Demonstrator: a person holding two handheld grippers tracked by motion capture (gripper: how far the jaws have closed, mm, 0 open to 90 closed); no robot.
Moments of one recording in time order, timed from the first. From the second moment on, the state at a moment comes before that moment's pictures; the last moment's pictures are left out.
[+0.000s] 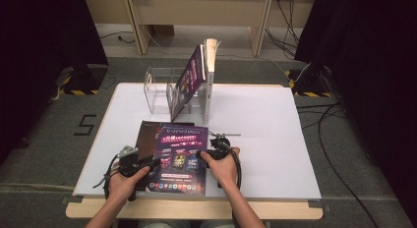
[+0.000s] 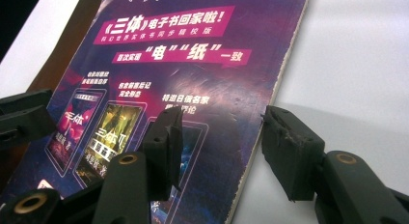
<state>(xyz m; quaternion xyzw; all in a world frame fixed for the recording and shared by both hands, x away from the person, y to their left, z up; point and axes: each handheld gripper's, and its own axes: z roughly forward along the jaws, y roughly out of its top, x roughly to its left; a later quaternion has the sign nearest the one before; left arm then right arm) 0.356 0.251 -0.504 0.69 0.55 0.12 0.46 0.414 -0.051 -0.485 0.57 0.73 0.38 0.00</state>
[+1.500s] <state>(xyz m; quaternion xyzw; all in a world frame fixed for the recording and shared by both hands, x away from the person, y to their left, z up) 0.356 0.247 -0.503 0.69 0.55 0.12 0.45 0.424 -0.056 -0.483 0.59 0.72 0.37 -0.04</state>
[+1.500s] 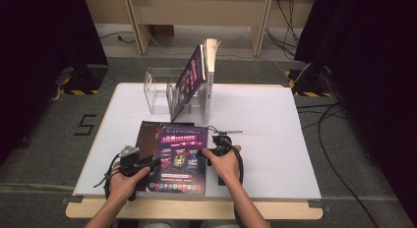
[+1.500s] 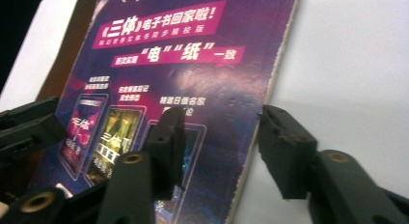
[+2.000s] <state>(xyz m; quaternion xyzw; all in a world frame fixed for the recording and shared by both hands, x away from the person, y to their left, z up) 0.356 0.248 -0.502 0.68 0.56 0.12 0.45 0.424 -0.060 -0.484 0.60 0.71 0.37 -0.04</state>
